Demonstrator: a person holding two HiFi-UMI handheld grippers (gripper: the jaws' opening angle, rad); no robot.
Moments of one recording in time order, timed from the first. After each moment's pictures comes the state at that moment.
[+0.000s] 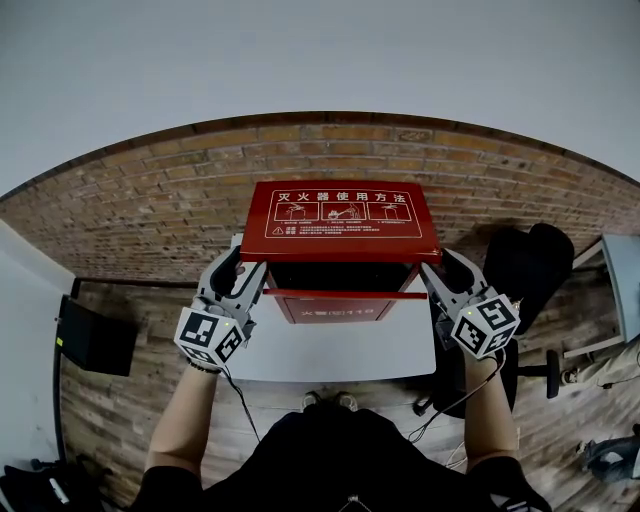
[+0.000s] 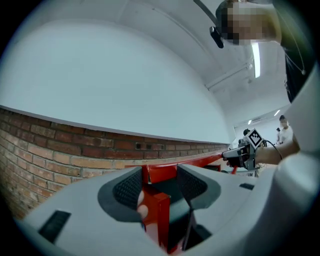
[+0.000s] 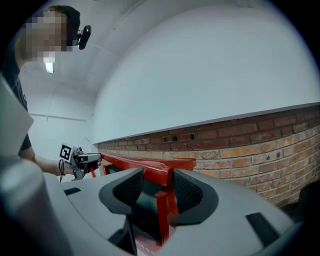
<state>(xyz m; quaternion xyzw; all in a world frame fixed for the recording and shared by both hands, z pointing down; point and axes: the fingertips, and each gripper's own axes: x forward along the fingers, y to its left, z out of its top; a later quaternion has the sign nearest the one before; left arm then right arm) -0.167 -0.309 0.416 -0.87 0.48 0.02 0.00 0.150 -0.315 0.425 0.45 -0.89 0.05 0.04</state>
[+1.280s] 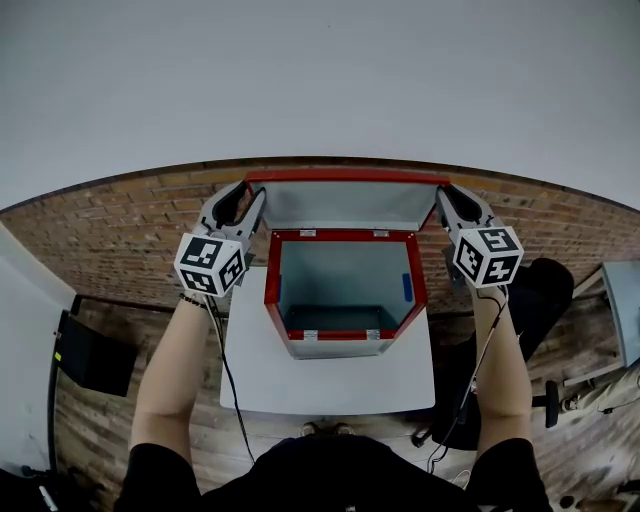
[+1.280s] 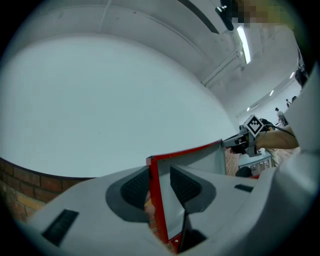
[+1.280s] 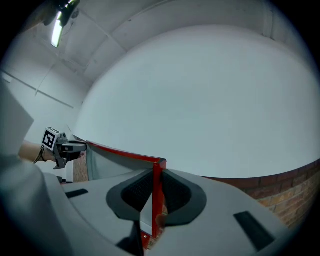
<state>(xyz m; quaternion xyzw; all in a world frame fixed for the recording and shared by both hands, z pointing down) -0.174 -0.463 0.290 -0.86 0.50 0.01 0.11 0.161 -0.483 0.289 0.53 -0.85 -0.06 0.05</state>
